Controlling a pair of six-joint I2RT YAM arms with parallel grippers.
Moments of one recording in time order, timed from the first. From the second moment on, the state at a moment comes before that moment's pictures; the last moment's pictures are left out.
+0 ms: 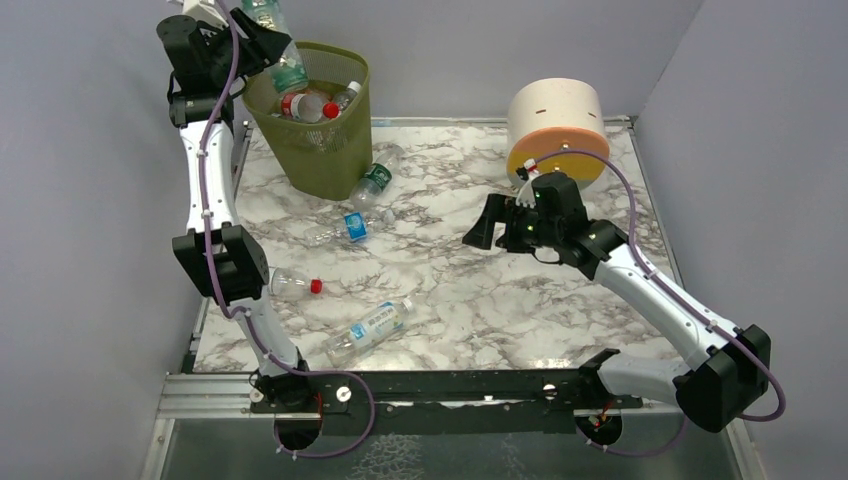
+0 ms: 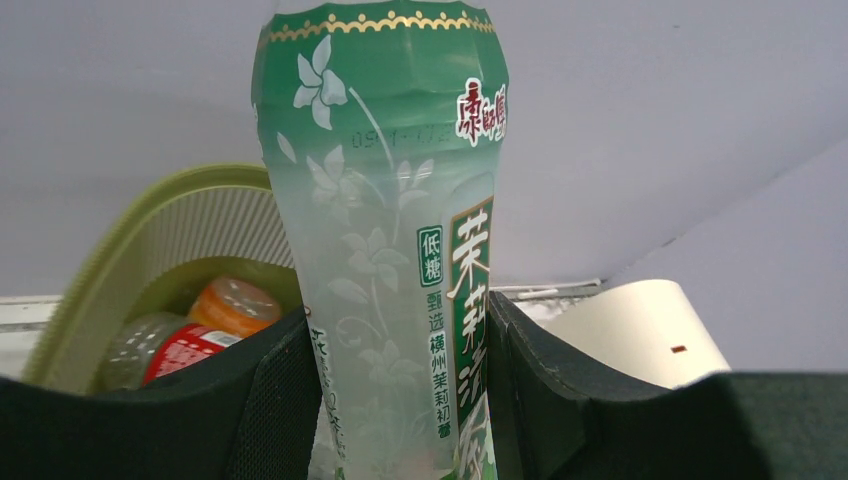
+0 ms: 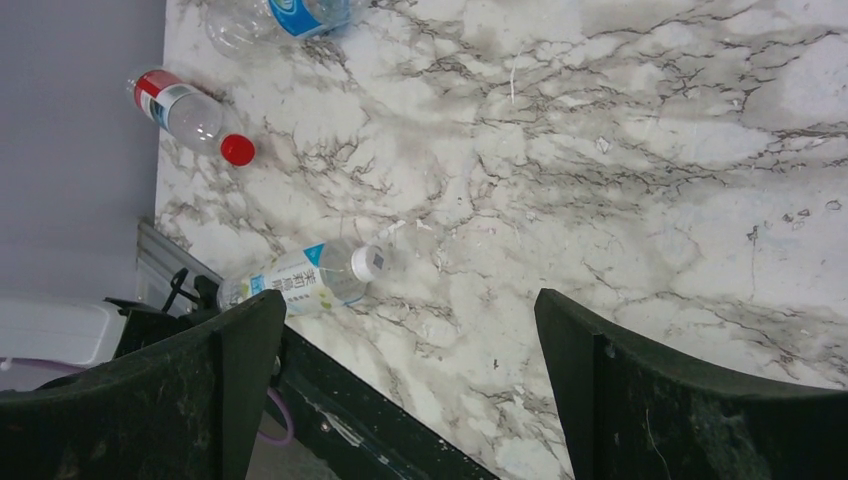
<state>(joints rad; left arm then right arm) 0.22 1.92 2.15 -0.22 0.62 -0.56 0.54 1.18 1.01 -0.46 -0.24 0.60</state>
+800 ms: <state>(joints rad) 0.26 2.03 2.17 -0.23 0.51 -0.27 0.54 1.18 0.97 -0.43 -0.32 0.65</state>
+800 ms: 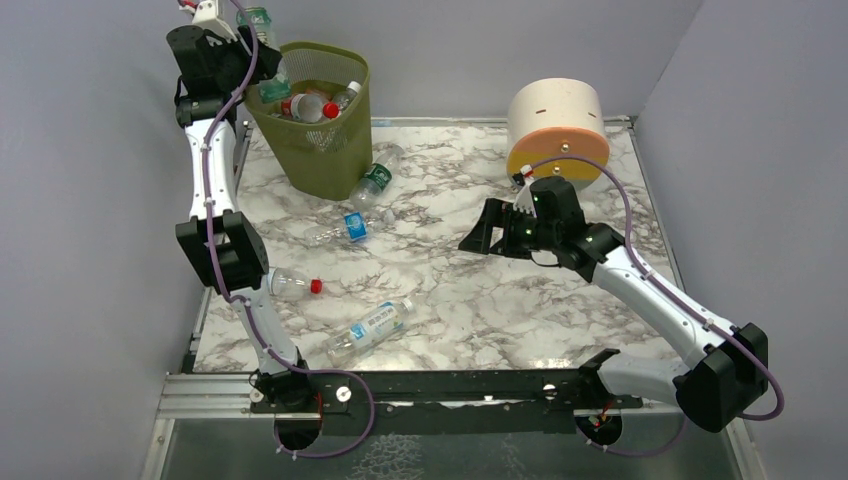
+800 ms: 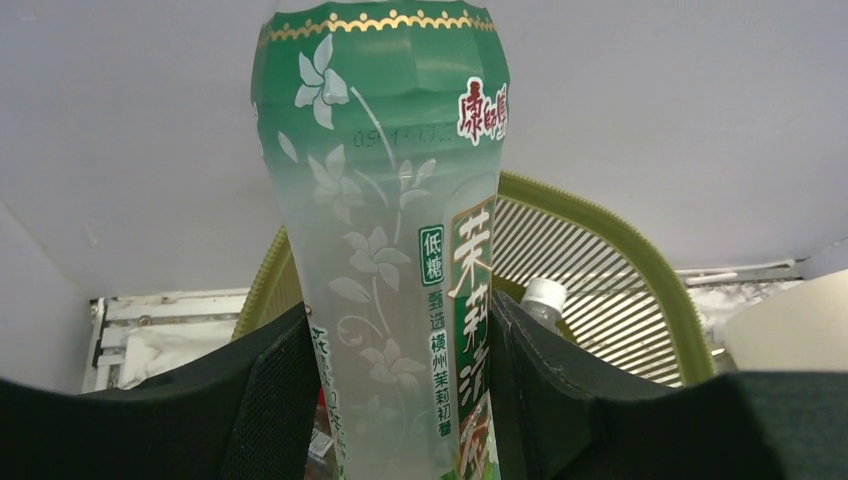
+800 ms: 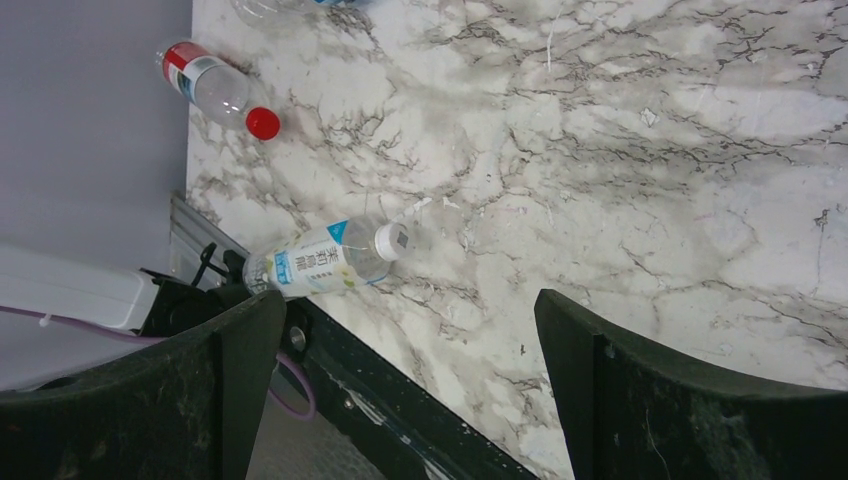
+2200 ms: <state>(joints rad) 0.14 1.30 1.34 -0.17 0.68 -0.56 0.64 1.24 0.80 -0.29 -0.47 0.79</state>
